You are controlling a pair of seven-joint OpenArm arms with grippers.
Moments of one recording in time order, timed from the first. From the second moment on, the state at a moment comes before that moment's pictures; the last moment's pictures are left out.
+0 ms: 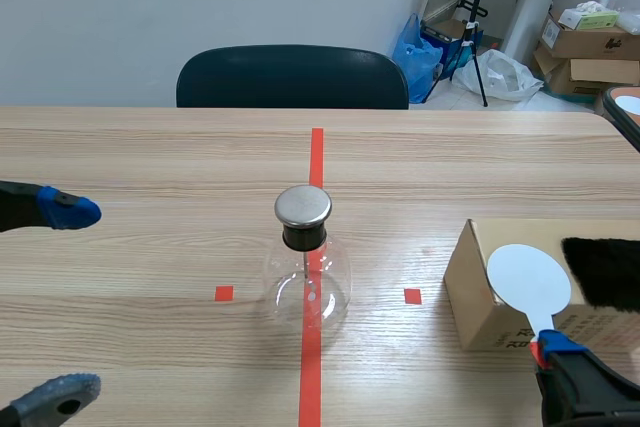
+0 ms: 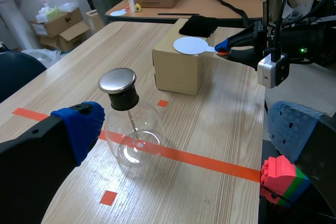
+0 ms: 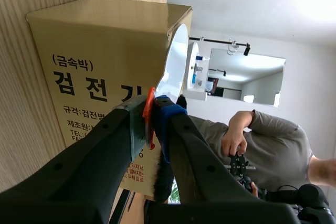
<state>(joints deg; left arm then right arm) 42.4 -51.5 -4.5 104.7 -1.2 -45.1 -48.3 -43.8 10.0 0.3 84.4 -84.1 -39.0 6.3</state>
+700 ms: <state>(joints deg) 42.4 -51.5 -4.5 104.7 -0.4 -45.1 -48.2 -43.6 10.0 0.3 84.7 -84.3 -38.6 6.7</state>
